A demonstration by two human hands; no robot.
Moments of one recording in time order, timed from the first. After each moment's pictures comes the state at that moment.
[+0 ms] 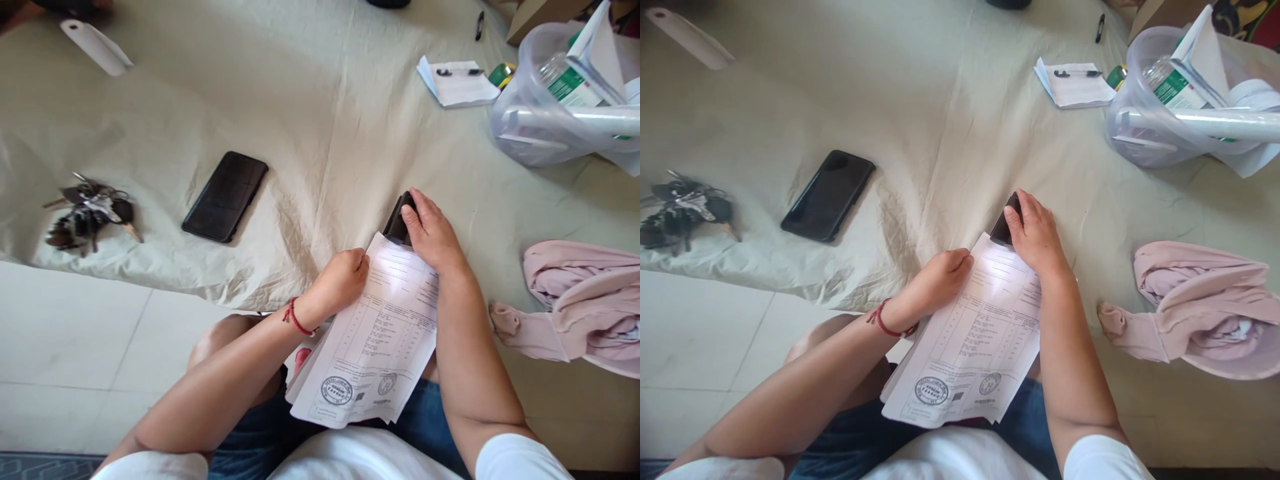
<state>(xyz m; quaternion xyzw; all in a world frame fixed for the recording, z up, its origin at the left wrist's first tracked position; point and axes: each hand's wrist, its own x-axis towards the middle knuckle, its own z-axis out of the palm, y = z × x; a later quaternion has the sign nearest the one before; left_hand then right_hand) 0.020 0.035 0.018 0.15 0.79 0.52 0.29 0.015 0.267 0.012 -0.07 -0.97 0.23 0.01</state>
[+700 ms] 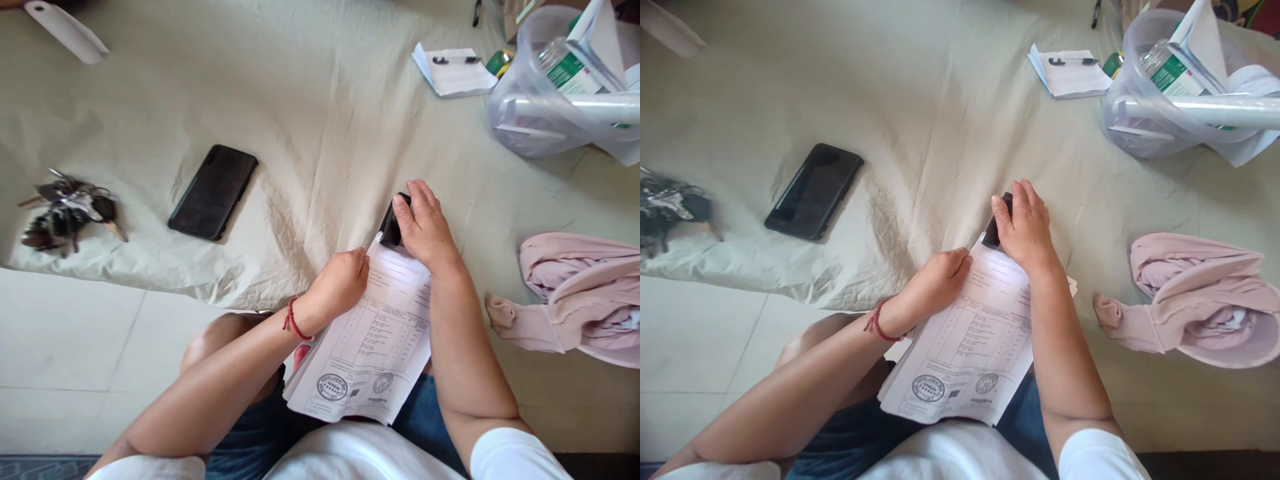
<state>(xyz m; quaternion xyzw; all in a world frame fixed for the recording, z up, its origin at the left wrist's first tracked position) 0.026 0.042 0.029 0.17 0.83 0.41 0.32 0.015 0.245 0.026 -0.13 -0.97 0.21 -0.02</state>
